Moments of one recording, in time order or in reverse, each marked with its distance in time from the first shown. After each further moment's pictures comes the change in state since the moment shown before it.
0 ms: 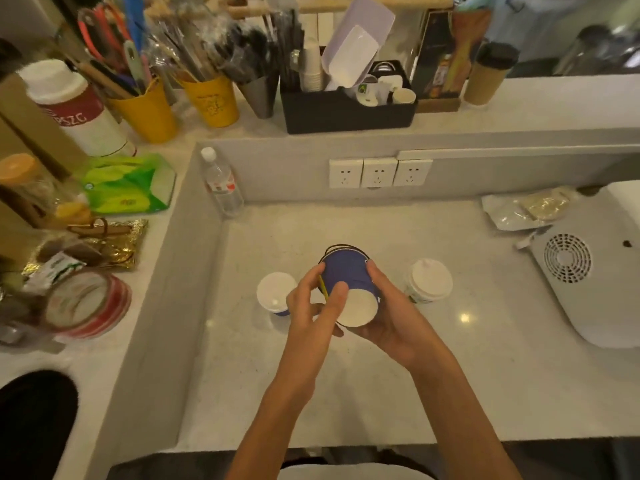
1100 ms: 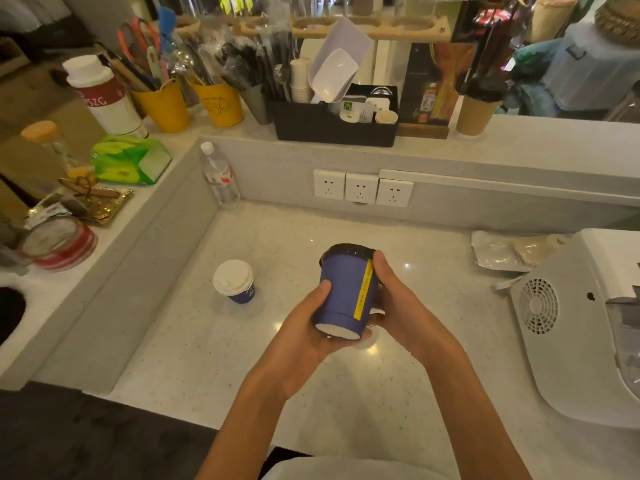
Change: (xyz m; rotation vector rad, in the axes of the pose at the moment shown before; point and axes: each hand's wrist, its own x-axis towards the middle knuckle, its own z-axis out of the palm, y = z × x) left_hand -0.020 -0.018 0.137 -0.521 -0.106 -0.212; right_hand -0.021 -0.081 -0.136 -0.494 -0.209 -0.136
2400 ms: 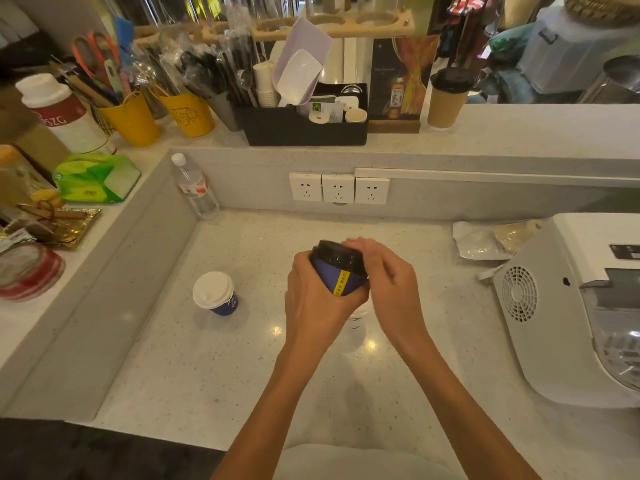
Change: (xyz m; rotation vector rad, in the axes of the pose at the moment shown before) left_hand 0.061 -0.011 0.050 1.008 0.472 0.440; right_hand -0.002 -0.015 -0.007 -0.215 0.409 -0.553
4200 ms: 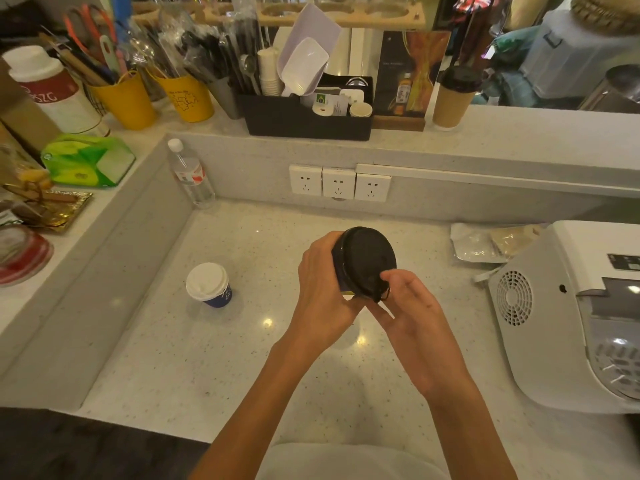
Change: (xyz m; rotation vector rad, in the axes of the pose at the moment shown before) left_hand 0.004 0.000 0.002 -0.065 -0.118 0.364; right_hand -0.034 -0.003 -0.034 0.454 -0.117 0.381
